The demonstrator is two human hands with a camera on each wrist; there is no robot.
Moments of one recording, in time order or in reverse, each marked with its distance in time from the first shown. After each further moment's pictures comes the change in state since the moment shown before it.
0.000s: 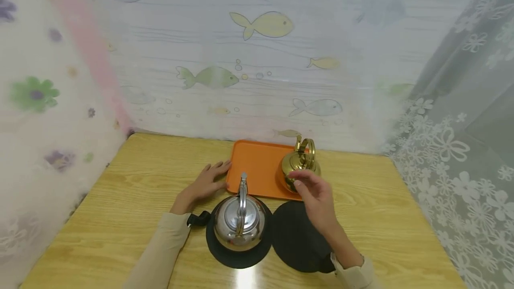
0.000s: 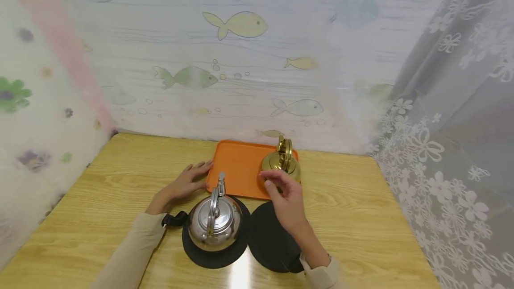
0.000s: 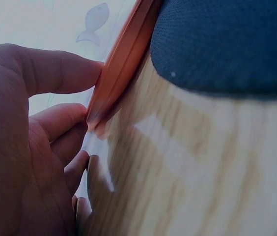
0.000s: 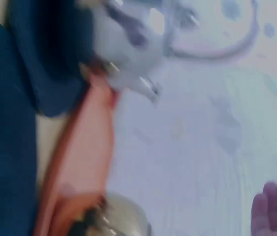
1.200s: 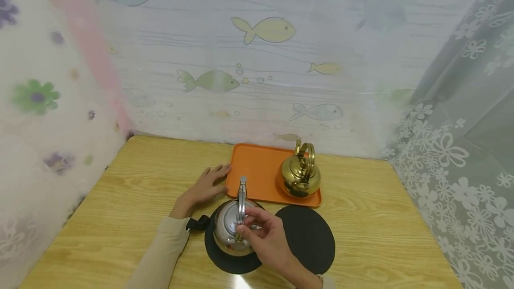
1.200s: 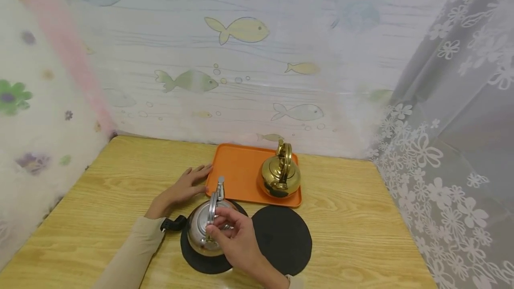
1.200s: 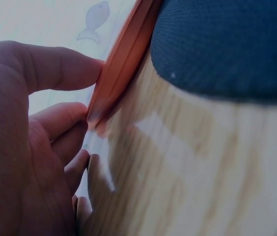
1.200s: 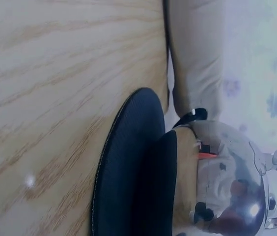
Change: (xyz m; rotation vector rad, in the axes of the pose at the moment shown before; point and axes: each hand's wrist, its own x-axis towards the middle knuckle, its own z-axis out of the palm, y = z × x) left_hand -0.002 0.000 0.002 0.004 0.028 -0.011; right_hand -0.054 0.014 0.093 0.252 -0.179 0.177
